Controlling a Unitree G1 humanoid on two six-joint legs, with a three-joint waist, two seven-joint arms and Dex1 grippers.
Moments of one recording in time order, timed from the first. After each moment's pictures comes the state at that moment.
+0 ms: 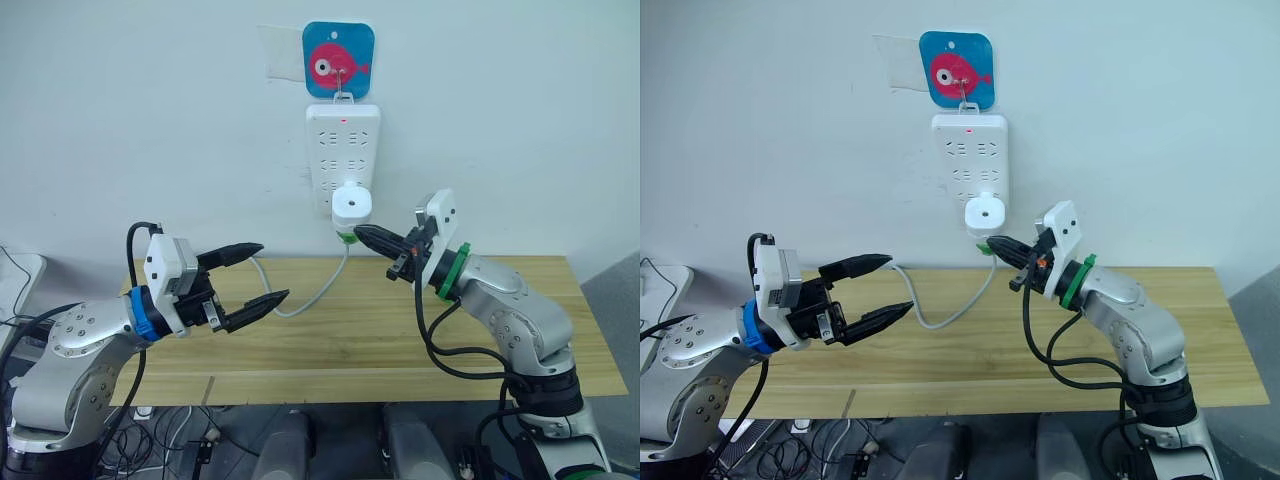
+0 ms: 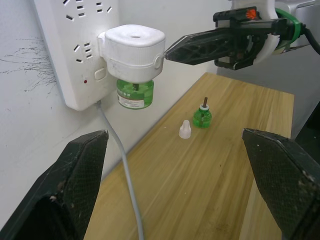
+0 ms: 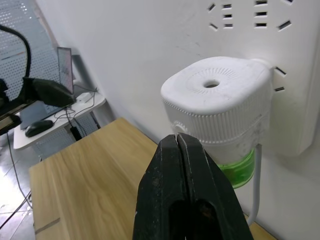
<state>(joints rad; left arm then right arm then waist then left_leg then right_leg) -0.03 0.71 0.28 -0.46 -0.66 0.41 -0.95 -0.43 -0.33 0.07 -0.39 0.54 0.71 0.57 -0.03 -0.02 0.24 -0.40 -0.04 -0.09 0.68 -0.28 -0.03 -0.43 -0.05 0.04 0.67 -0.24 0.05</state>
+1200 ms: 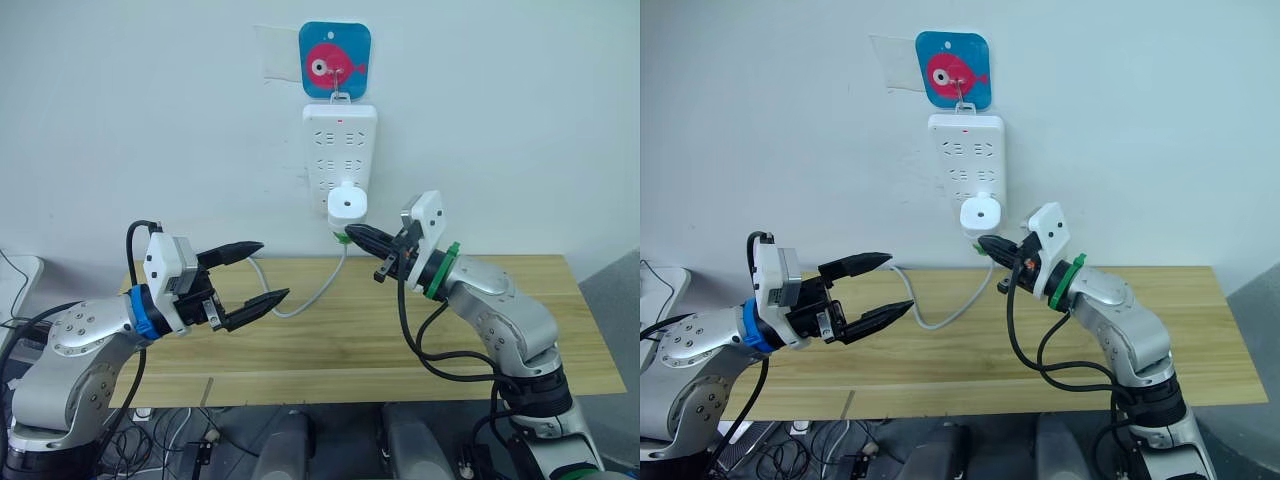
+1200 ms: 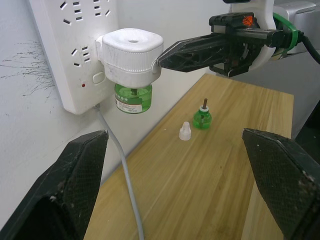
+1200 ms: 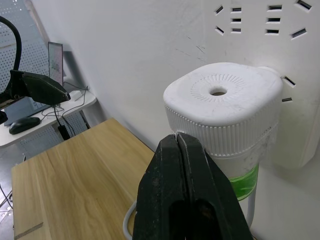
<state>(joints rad) -0.04 0.71 0.28 -0.46 -0.66 0.41 -0.94 -0.45 -0.29 0.13 -0.37 0.45 0.65 0.53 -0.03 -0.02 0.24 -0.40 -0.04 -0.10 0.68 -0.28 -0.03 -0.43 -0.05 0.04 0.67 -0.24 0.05</state>
